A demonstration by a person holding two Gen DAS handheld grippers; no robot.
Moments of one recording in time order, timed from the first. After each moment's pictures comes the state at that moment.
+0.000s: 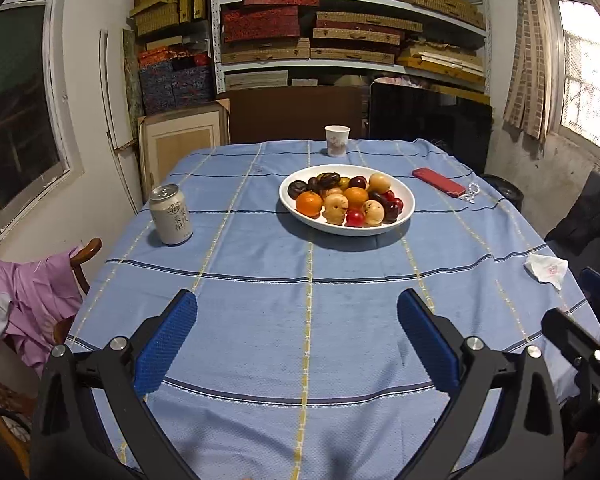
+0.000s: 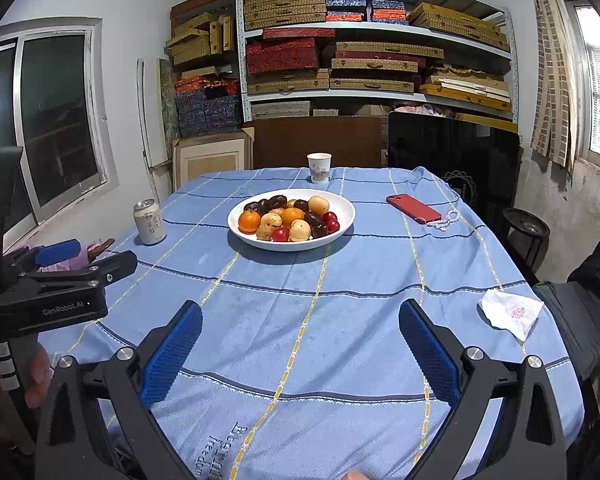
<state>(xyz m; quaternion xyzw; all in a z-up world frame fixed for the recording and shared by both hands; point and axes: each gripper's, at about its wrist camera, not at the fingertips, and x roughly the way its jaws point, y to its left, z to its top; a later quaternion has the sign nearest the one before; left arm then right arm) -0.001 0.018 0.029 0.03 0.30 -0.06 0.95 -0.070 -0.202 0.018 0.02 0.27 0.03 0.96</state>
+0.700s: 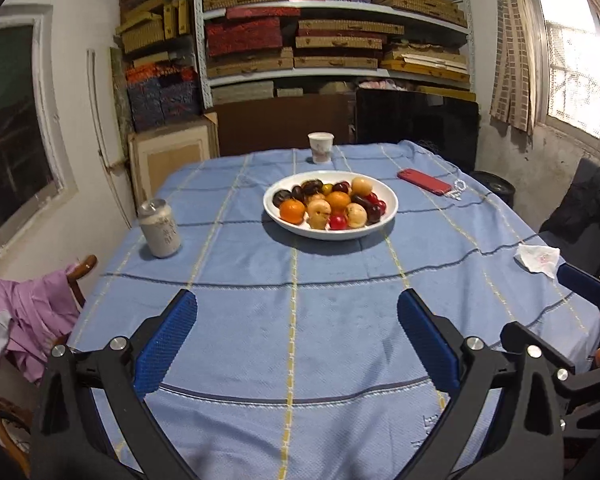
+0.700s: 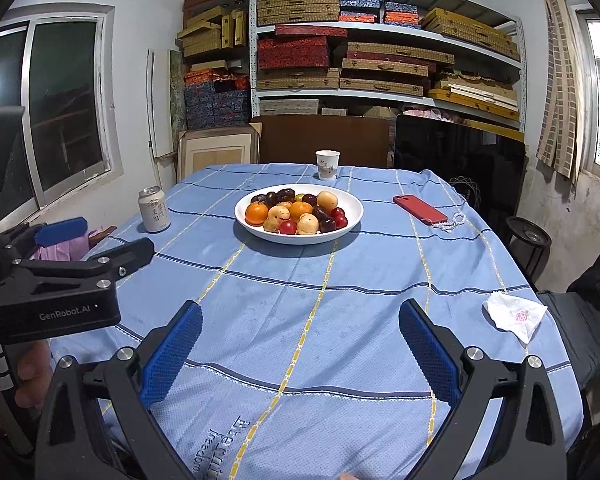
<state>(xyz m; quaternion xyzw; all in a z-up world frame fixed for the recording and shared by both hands) -0.019 0.000 0.032 0.06 0.27 -0.06 0.96 -0.072 -0.187 0.010 0.00 0.27 0.04 0.96</state>
